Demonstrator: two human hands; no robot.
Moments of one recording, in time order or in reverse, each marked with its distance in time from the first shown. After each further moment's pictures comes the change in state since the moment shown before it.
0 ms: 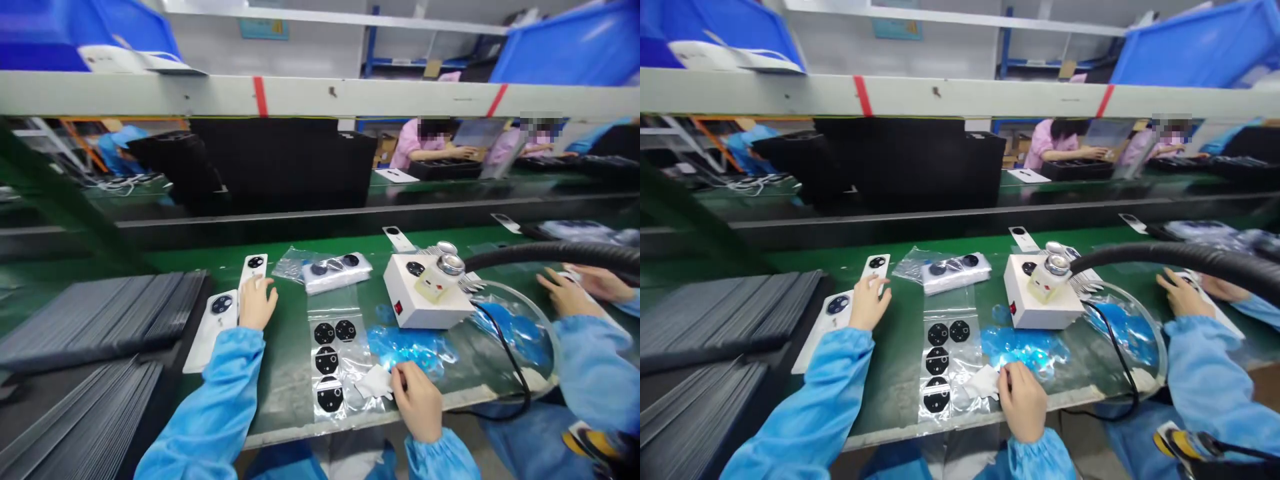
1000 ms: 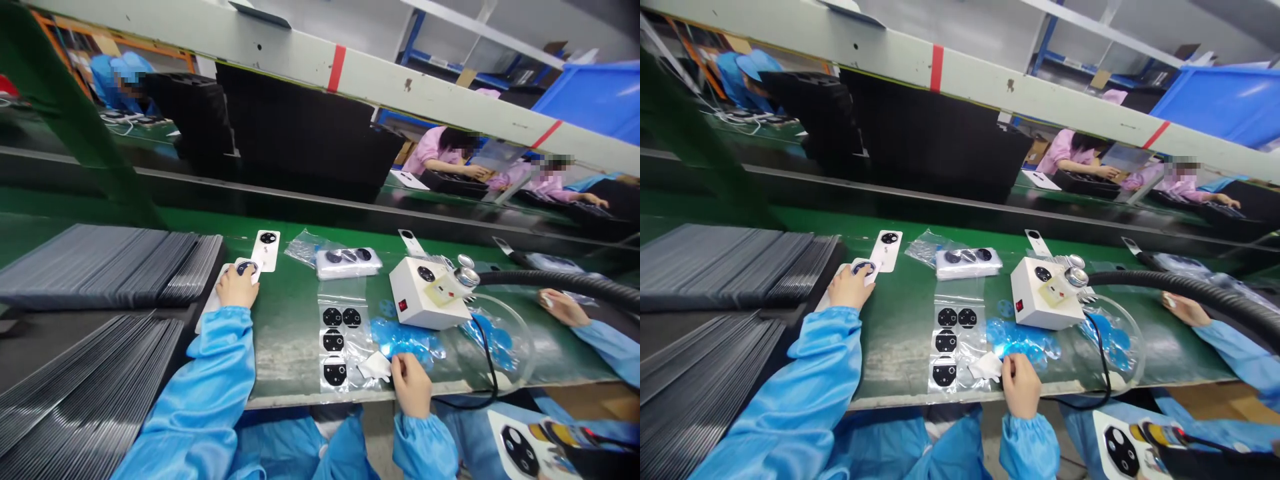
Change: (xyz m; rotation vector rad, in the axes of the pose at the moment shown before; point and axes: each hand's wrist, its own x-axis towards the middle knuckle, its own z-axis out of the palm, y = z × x) left_hand -0.015 -0.056 -0.030 0.230 -0.159 -0.355; right_hand 0.000 0.004 -0.003 0.041 -0.080 0.110
